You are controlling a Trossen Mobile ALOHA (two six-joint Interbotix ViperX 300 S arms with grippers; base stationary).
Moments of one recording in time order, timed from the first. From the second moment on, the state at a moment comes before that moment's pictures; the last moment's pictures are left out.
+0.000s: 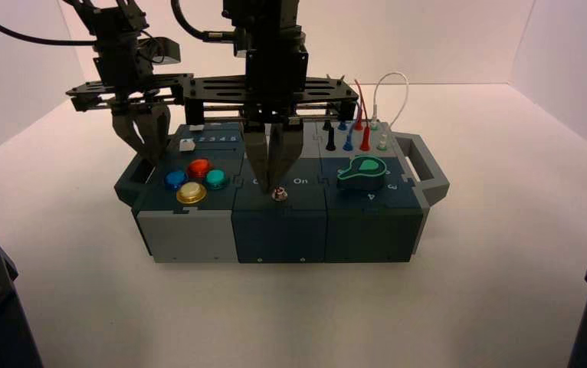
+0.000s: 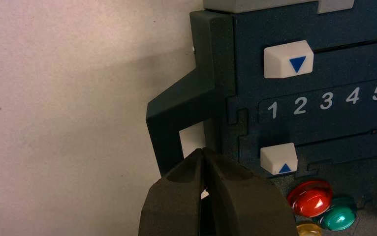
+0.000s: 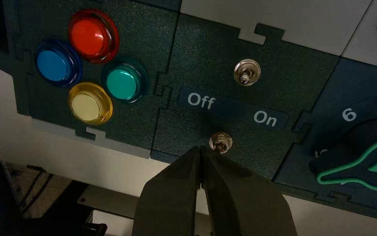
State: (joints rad) left arm -0.28 0.19 0.74 -0.18 0.77 0.00; right arm 1.04 0.20 0.48 0.05 0.83 0.79
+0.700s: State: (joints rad) left arm -0.28 0.19 0.74 -0.18 0.77 0.00; right arm 1.03 0.17 0.53 0.02 0.82 0.80
